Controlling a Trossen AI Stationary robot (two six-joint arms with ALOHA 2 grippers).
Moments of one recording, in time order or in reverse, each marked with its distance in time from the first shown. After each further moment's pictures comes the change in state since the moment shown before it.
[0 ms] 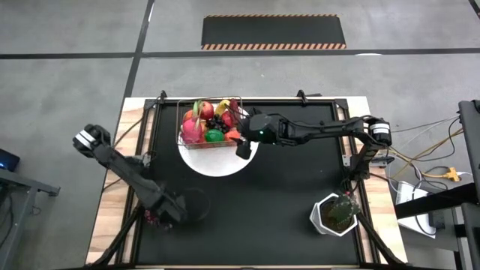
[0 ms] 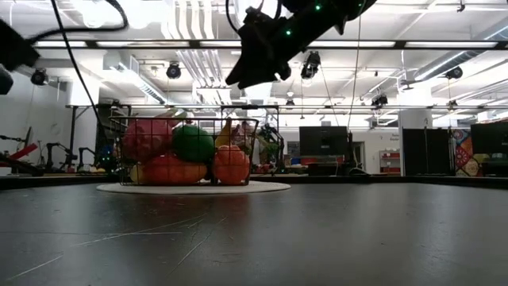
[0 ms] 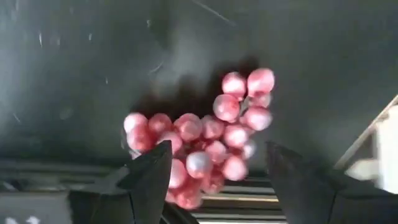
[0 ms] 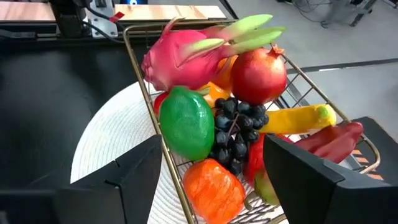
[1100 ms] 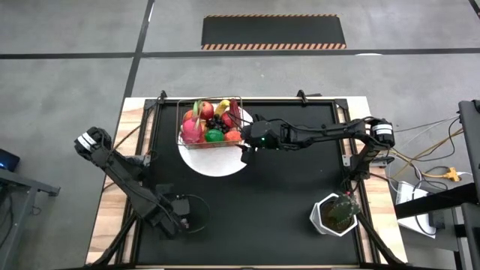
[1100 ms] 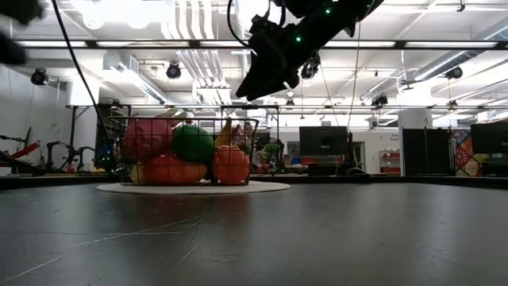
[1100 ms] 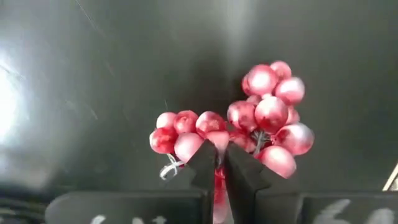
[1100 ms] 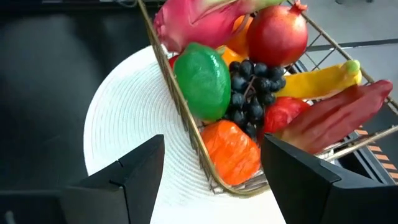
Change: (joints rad) left arm -0.109 0.058 0.120 0.003 -0.308 -0.067; right arm 0.028 -0.025 -0.066 -0.059 0.002 0.037
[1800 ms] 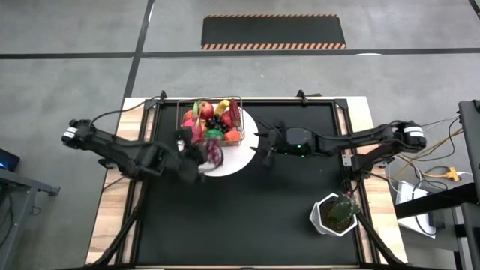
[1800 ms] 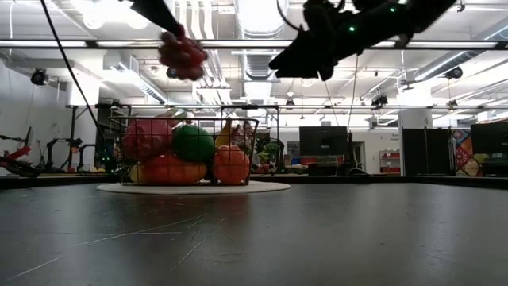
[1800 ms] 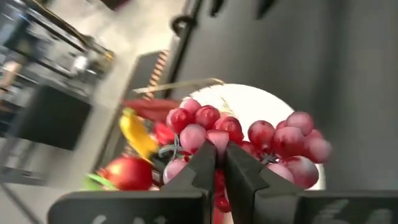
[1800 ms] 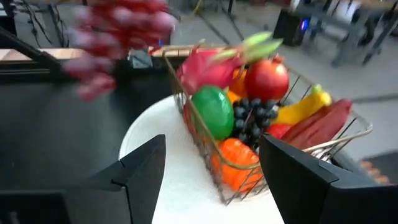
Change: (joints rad) left arm 0.440 -0.238 0.136 0.223 -0.799 0.797; right arm 0.047 -0.311 -0.455 0.462 -0.012 -0.008
